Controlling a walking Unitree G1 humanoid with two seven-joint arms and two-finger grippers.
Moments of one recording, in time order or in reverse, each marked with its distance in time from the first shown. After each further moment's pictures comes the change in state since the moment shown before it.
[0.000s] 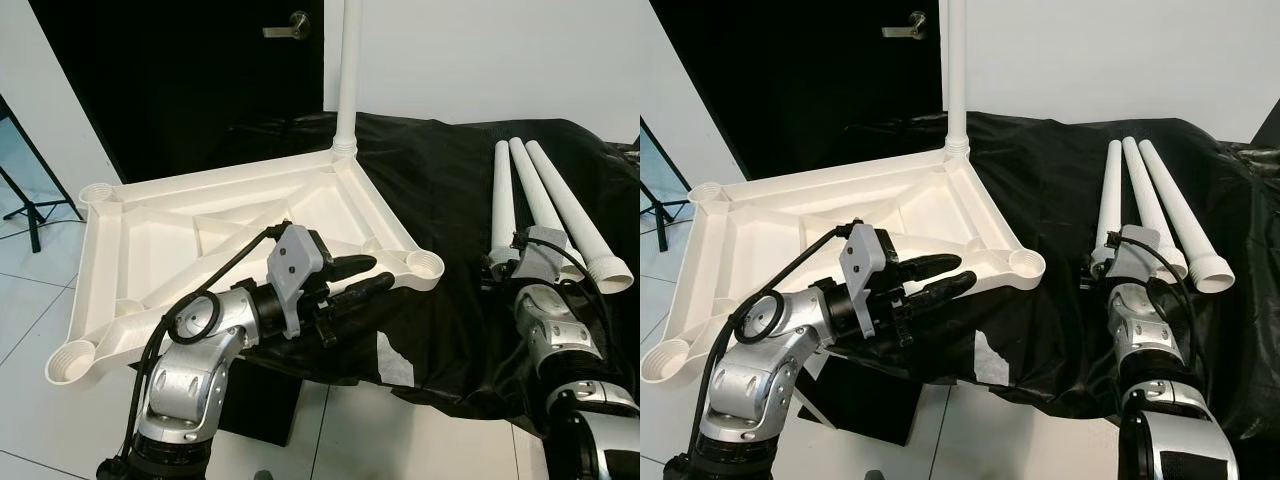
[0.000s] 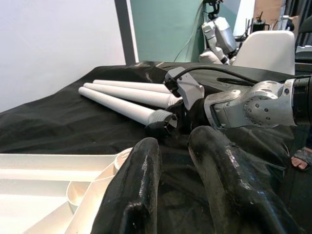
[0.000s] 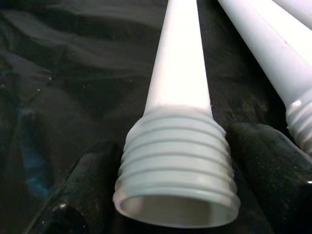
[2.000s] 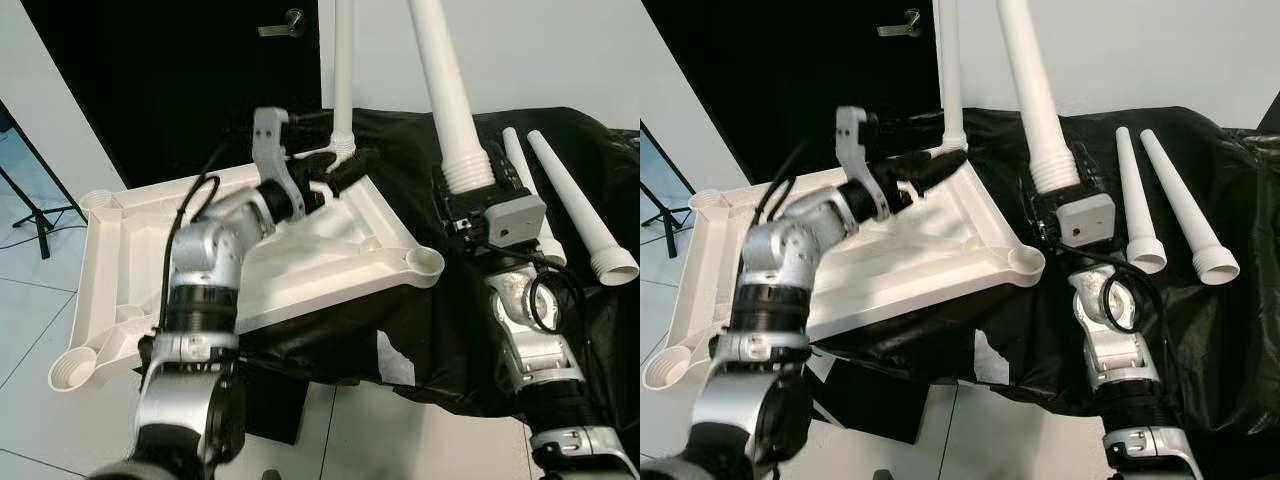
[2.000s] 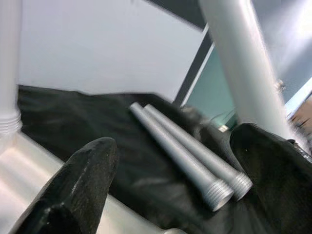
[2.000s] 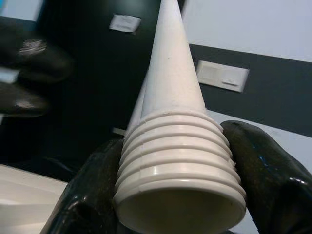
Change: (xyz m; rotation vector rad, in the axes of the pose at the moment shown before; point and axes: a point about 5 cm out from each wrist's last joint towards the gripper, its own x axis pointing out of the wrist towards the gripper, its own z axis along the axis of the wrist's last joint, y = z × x) left arm 0.044 0.120 0.033 -0.521 -0.202 0.256; right arm -0.090 0.080 0.093 -0.346 -1.014 0.340
